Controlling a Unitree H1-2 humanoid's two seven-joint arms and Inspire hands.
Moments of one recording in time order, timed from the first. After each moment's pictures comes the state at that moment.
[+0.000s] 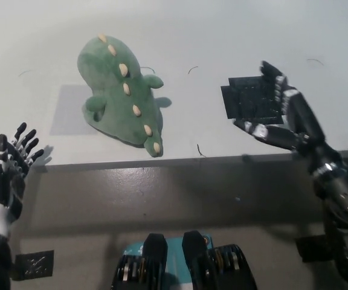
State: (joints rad) left_arm -0.21 0.24 0.21 0.07 -0.19 0.01 -0.11; right_arm -0.48 -0.18 0.03 0.20 0.01 -0.08 0.15
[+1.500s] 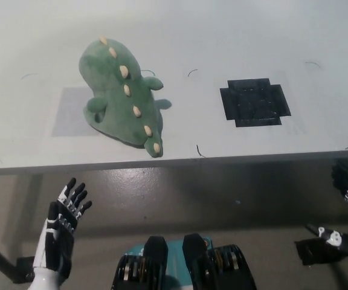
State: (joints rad) left_arm 0.04 0.05 0.08 0.02 -0.12 -0.22 -0.10; right_arm 0.03 -0.28 -0.07 -0.05 0.14 -0.22 0.22
